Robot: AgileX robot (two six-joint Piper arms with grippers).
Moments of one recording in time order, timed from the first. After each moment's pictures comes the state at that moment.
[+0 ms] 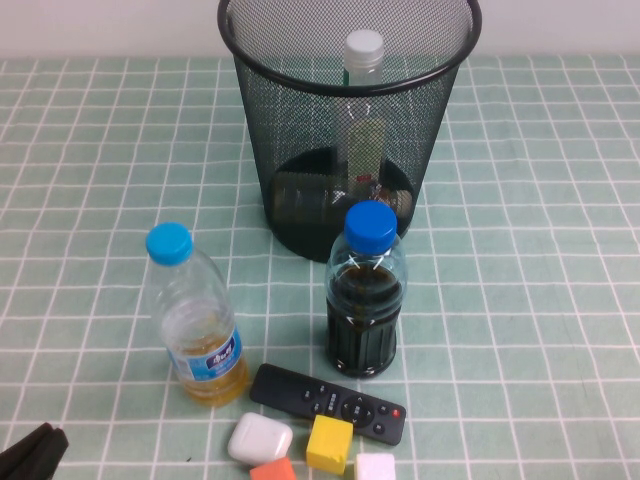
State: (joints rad) right arm -0.01 -0.01 0.03 -0.01 0.37 -0.07; left arm -0.38 -0.01 0.03 -0.43 0.20 0.34
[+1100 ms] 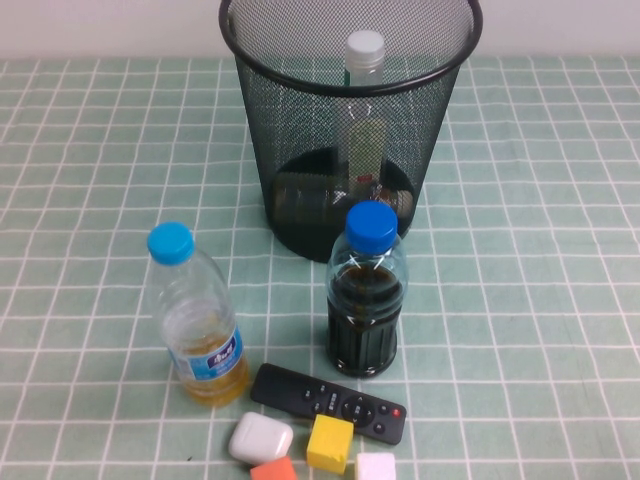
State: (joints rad) right arm -0.01 -0.01 0.03 -0.01 0.37 -0.07; left arm -0.07 -0.01 0.03 -0.04 0.08 0.10
